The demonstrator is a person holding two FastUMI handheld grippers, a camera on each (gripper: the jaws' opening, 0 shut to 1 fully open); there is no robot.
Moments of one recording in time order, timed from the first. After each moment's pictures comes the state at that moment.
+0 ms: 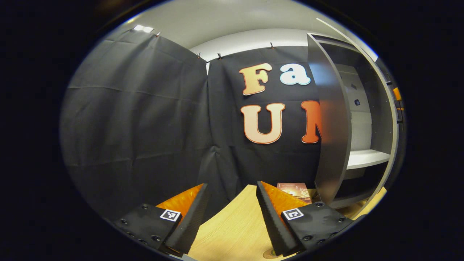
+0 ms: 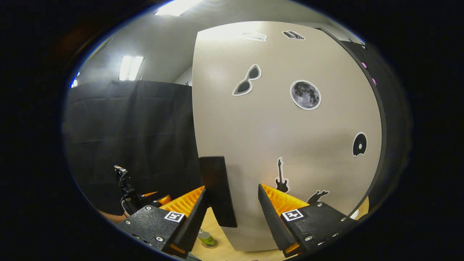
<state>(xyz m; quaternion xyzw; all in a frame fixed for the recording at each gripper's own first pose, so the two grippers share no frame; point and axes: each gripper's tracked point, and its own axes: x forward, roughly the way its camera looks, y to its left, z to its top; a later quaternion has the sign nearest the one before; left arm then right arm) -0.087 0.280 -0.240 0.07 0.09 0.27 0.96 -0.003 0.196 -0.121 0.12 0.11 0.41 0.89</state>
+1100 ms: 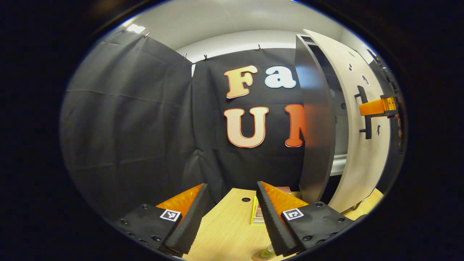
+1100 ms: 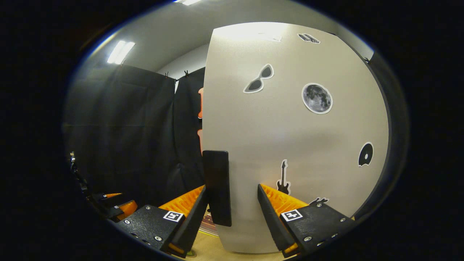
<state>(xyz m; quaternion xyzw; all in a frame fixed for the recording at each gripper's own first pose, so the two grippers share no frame) -0.051 0.237 -0.232 0.07 0.08 0.20 0.97 0.005 0.203 -0.128 0.05 0.09 0.30 0.95</state>
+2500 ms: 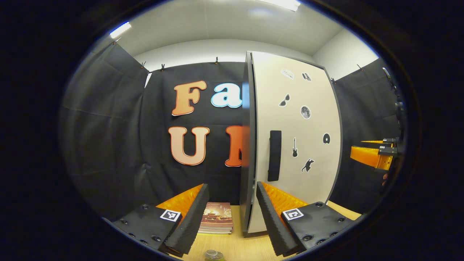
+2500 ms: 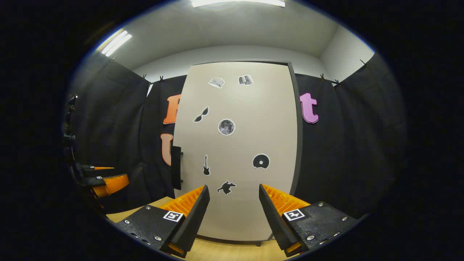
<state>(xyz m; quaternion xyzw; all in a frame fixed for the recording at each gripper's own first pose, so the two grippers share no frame) -0.013 0.048 -0.133 0.03 0.05 0.02 1.00 -0.083 0.010 -0.091 -0.01 0.05 0.12 0.99</state>
